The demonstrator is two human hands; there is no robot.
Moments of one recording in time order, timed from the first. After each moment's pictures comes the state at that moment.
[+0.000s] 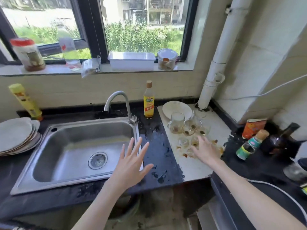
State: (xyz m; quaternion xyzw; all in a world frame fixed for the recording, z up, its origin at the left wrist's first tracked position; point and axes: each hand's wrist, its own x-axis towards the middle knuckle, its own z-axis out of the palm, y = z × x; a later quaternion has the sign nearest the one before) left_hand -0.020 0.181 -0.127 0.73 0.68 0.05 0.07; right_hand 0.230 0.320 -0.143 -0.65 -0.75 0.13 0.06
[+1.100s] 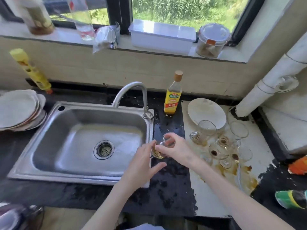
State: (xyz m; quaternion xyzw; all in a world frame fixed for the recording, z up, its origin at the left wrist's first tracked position) left_hand -0.046 0.295 -0.174 0.56 0.72 0.31 0.27; right_hand 0.073 0.401 -0.126 -0.46 -0.75 0.47 0.05
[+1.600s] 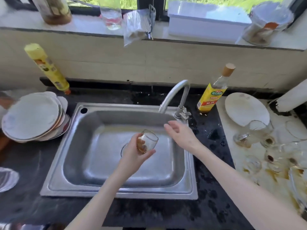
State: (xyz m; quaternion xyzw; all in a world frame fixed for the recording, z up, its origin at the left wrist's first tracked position) left_hand -0.241 0.274 -0.218 0.38 0.73 0.42 0.38; right_hand -0.103 0.407 -0.177 -0.49 -0.73 0.47 0.07
